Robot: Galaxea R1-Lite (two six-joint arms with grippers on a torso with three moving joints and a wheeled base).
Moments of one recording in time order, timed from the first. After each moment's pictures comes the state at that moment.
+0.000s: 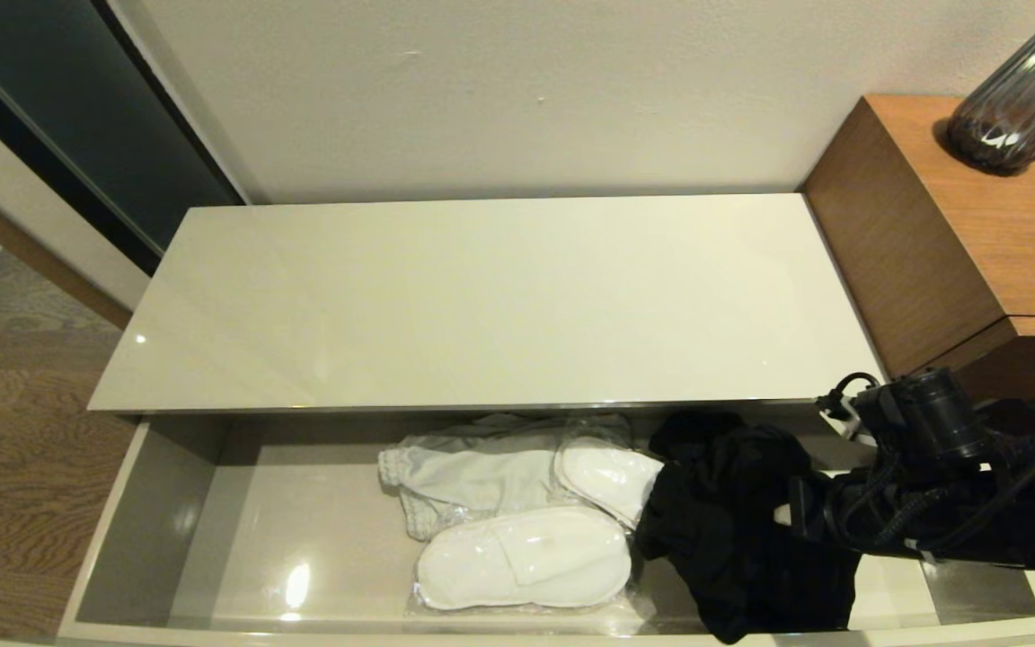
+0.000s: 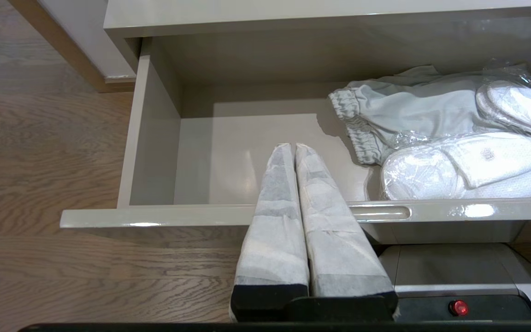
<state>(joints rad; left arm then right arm) -0.01 0.00 0.00 0.01 0.00 0.03 0.32 1.69 -0.61 -0.19 -0.01 0.41</state>
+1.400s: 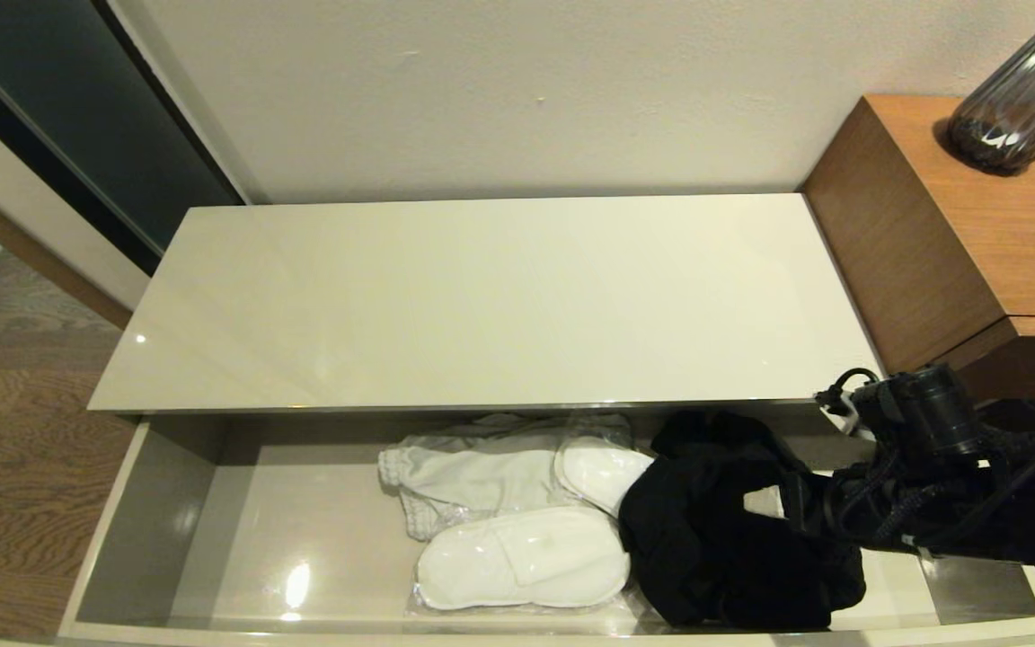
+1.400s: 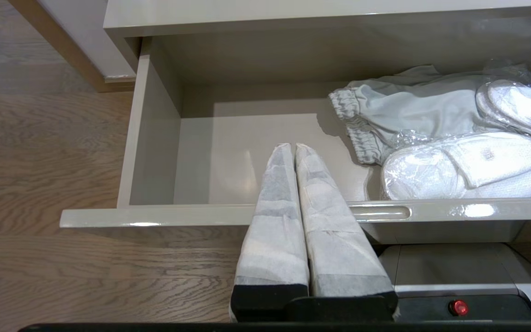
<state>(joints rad) -0.01 0.00 0.00 0.01 0.00 0.03 0.33 1.69 -0.63 -0.19 -0.04 0.41</state>
